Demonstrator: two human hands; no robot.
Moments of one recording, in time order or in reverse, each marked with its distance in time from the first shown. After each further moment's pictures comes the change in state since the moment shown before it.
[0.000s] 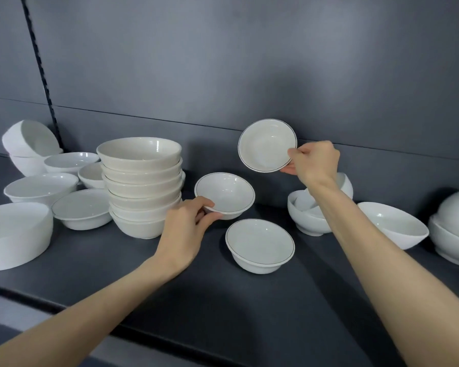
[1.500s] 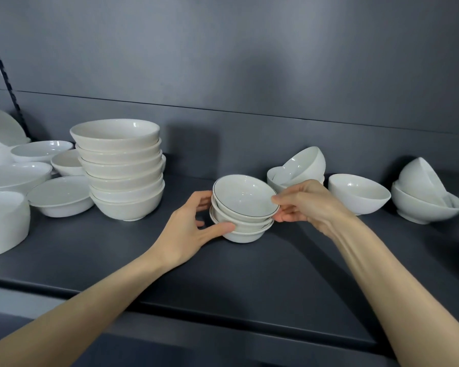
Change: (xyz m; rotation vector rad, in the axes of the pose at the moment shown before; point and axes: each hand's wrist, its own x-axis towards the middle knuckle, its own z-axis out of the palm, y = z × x) left_hand -0.032 0.012 0.005 -0.355 -0.407 -0.197; right_hand -0.097 0.028 -0.058 0.168 -0.535 0.401
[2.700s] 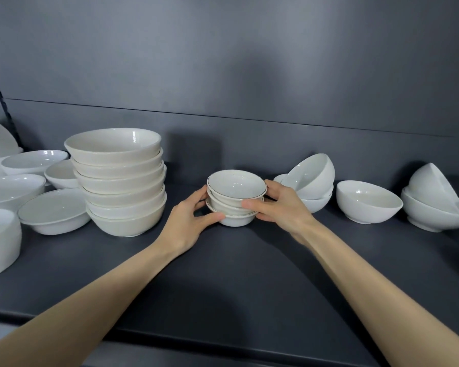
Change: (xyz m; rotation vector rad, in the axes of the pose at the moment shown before) left_hand 0.055 -0.037 -0.010 -0.081 0.017 0.021; right_hand 0.050 0.018 0.042 0.038 -0.045 -0.260
